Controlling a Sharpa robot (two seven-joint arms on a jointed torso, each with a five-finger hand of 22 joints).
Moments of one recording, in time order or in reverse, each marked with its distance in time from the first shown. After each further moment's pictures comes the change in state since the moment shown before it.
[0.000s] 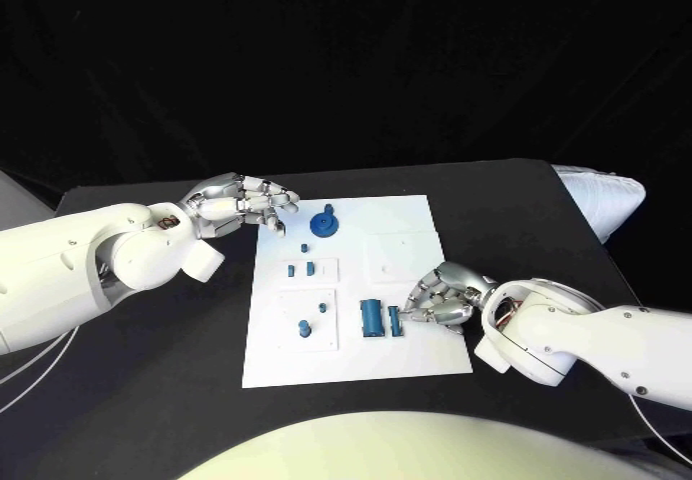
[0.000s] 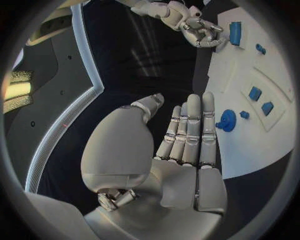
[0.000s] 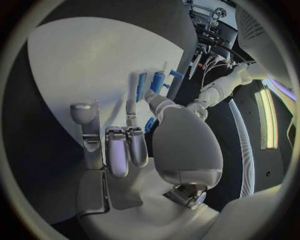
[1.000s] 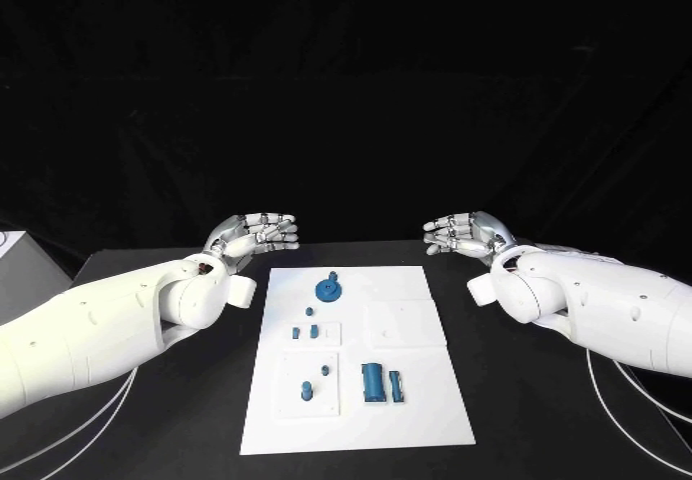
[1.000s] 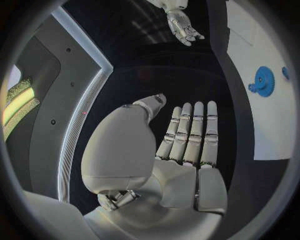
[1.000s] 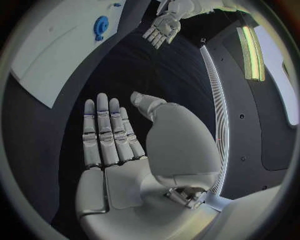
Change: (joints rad) left arm -0.040 0.196 -0.003 -0.257 0.171 -0.253 0.209; left_hand -0.023 0.031 -0.077 0.004 -0.039 -0.172 -0.079 -0.082 -0.073 -0.093 -0.017 -0.312 -0.065 -0.327 0.040 -0.676 -0.222 -0.021 -0.269 0.035 -0.449 -0.345; right arm 0.139 0.257 0.038 -0.646 0.730 0.081 0.633; right_hand 0.055 0.038 0.101 -0.086 0.003 -0.308 0.070 -0.147 -0.135 -0.459 0.102 -1.375 -1.103 -0.476 0.138 -1.309 -0.921 0.037 -0.646 0.132 -0.683 -0.814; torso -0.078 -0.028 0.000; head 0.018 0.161
